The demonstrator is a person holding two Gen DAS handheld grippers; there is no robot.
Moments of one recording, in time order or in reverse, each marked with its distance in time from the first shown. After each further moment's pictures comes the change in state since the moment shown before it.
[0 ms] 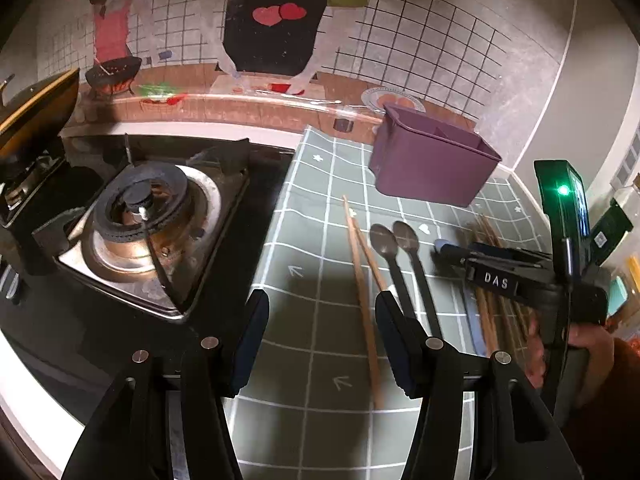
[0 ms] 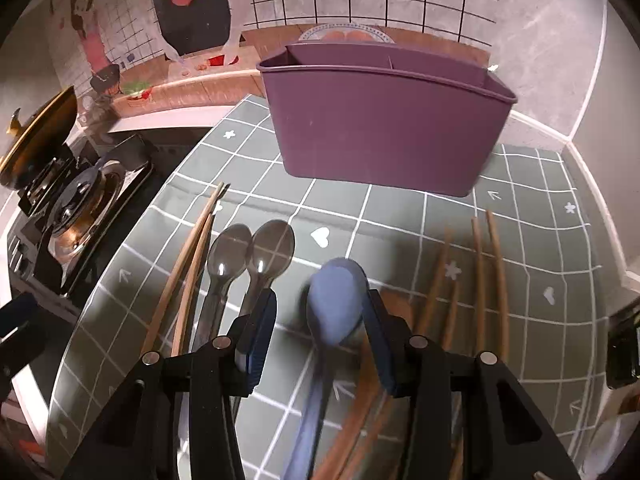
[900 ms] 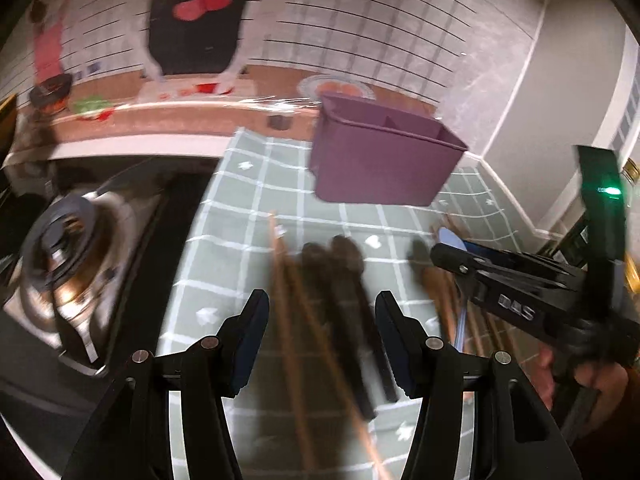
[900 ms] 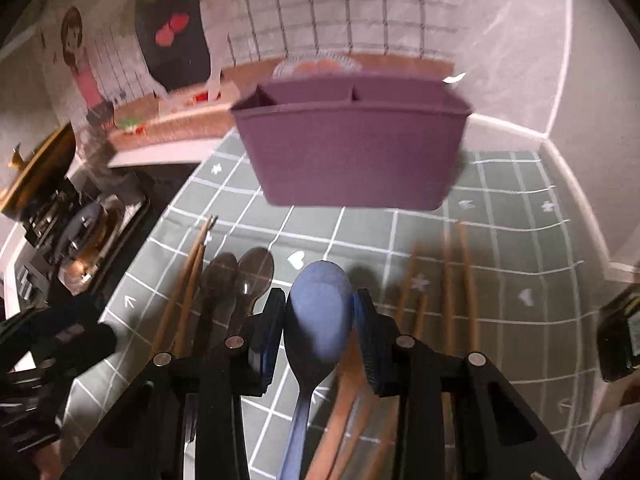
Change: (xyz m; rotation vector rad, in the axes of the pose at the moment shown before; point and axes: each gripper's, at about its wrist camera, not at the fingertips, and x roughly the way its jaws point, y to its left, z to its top) left arm 0.055 -0.059 0.019 0.099 0.036 -0.136; right arm -0.030 -0.027 -0.001 0.071 -0.087 0.019
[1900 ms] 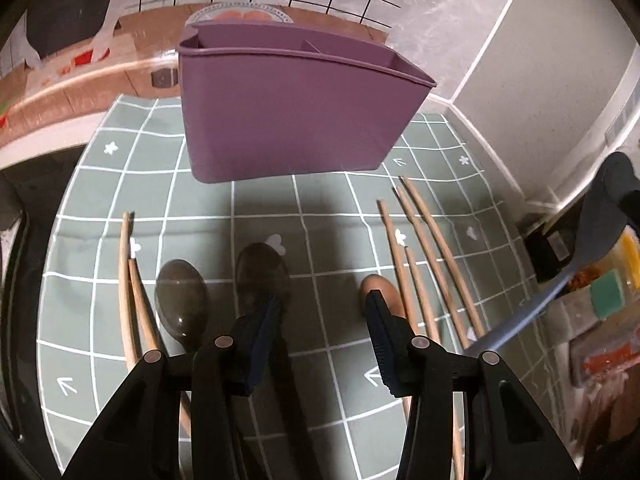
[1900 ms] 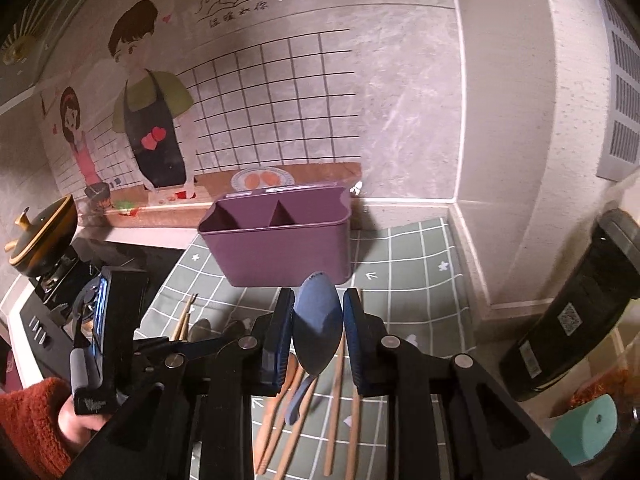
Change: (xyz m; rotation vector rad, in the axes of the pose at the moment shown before) left arm 0.101 -0.055 0.021 0.103 0.160 -0.098; right arm -0.102 -0.059 0.015 0.074 -0.231 -0.060
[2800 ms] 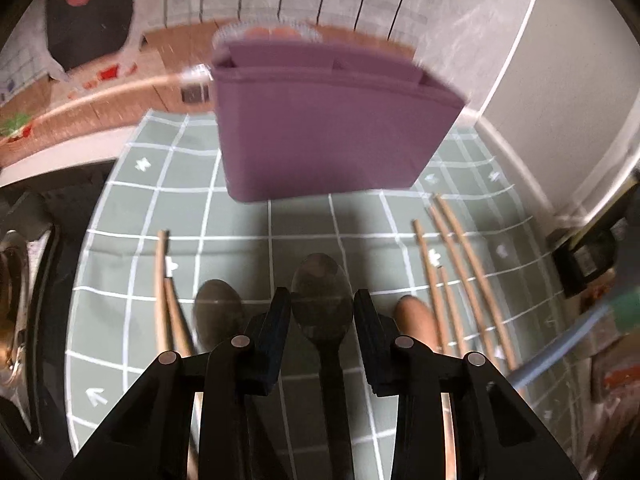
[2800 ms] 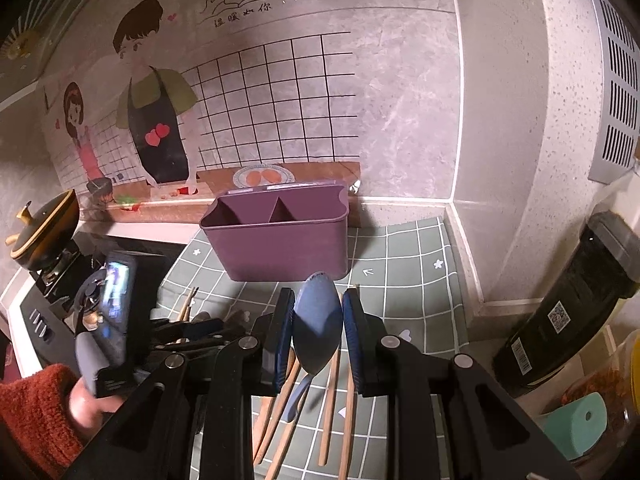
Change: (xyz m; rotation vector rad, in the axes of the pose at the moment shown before) left arm -0.010 0.004 0.000 -0.009 -0.068 0.077; right arm -0.010 0.000 -0.002 -0.021 0.006 0.002
